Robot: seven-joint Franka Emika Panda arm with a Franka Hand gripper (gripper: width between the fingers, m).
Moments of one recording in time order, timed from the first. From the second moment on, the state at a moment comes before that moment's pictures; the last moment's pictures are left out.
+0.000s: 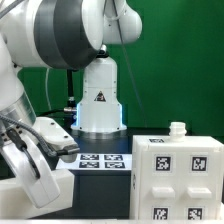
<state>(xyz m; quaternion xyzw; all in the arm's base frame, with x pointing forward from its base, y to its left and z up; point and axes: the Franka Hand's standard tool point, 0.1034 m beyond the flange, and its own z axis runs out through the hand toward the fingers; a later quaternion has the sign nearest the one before) 0.580 -0.138 0.040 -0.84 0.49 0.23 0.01</state>
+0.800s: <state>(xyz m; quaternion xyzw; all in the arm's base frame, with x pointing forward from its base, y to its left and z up) 0.549 -0.081 0.063 -0.89 0.40 0.21 0.02</state>
